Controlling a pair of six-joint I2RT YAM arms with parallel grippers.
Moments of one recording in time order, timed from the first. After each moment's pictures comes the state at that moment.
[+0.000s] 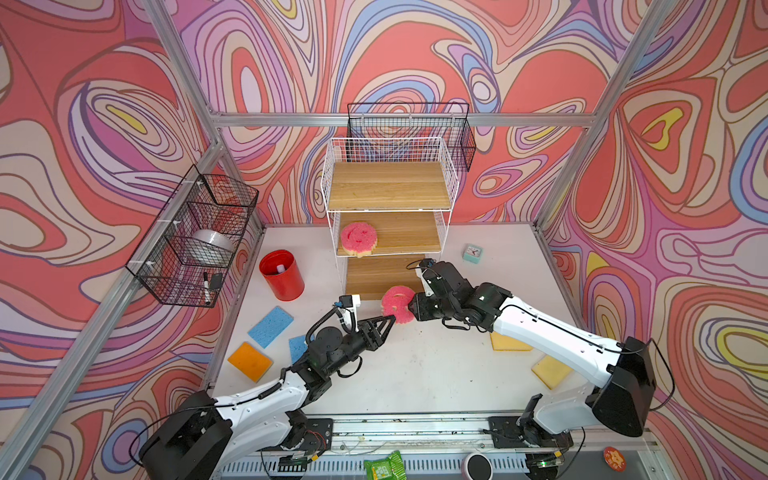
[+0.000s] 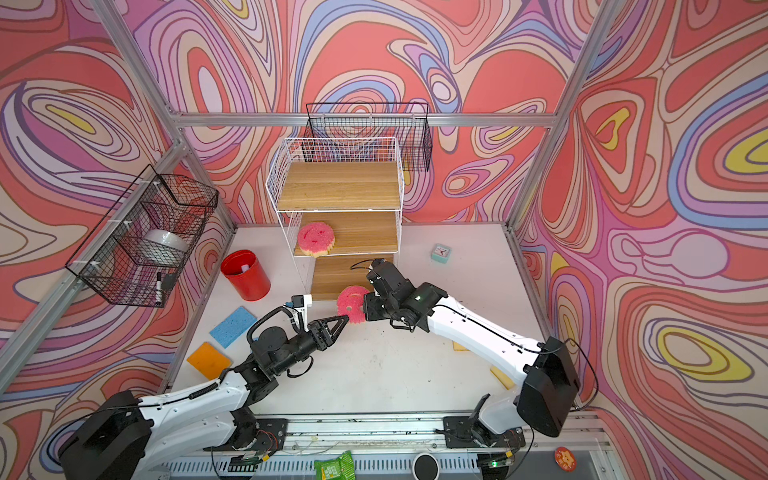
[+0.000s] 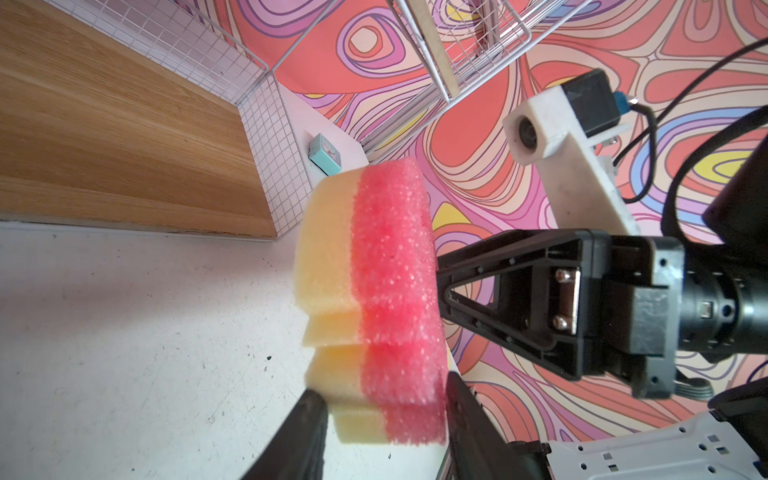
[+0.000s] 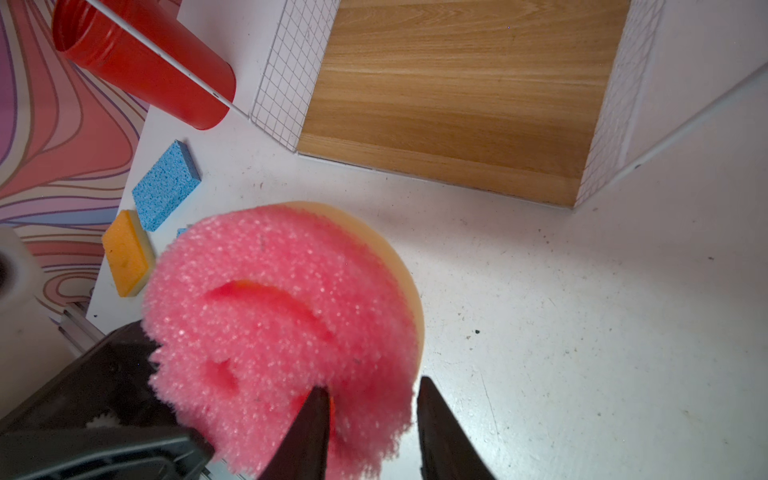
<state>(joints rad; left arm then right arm) -0.73 1.04 0.22 0.75 0.14 -0.96 0.81 1.44 1.23 -0.64 0.00 0.59</state>
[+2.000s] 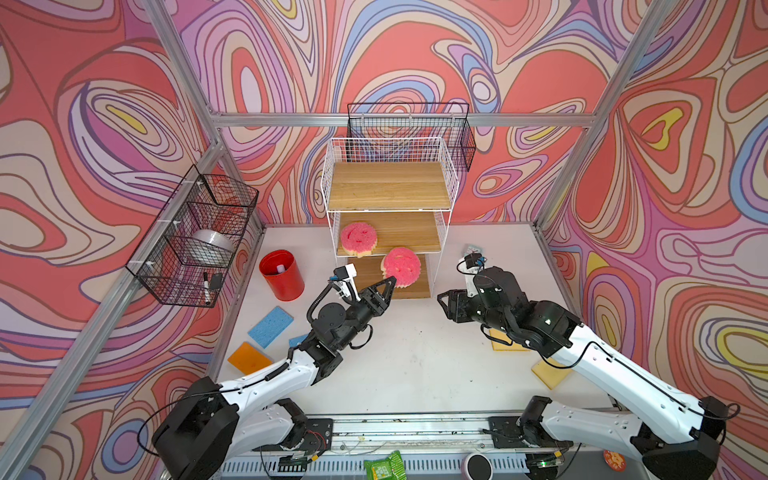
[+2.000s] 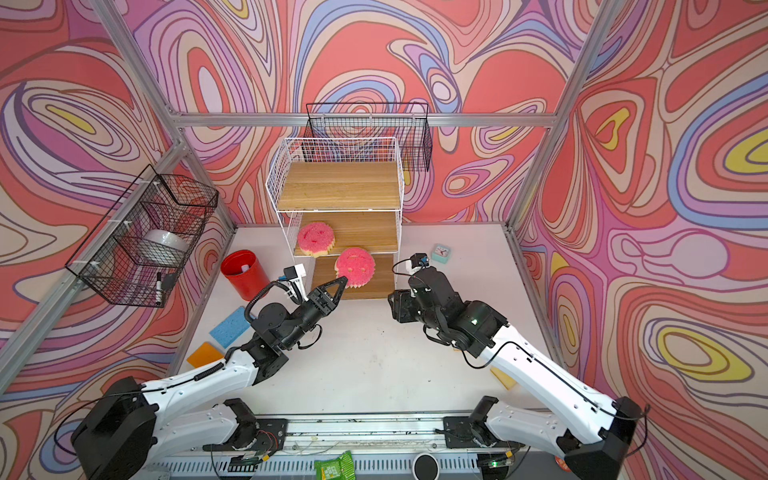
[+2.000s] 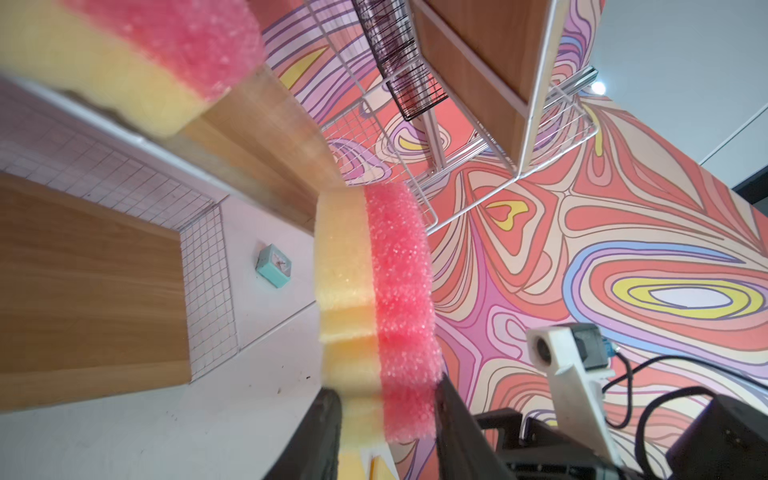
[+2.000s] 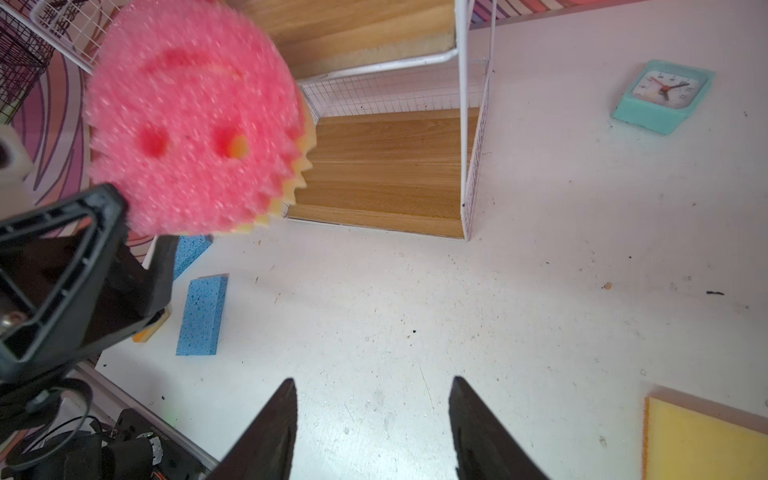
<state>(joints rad) -0.70 1.17 0.52 0.80 0.00 -1.05 0.77 1.07 1.11 -0.71 0.14 0.58</state>
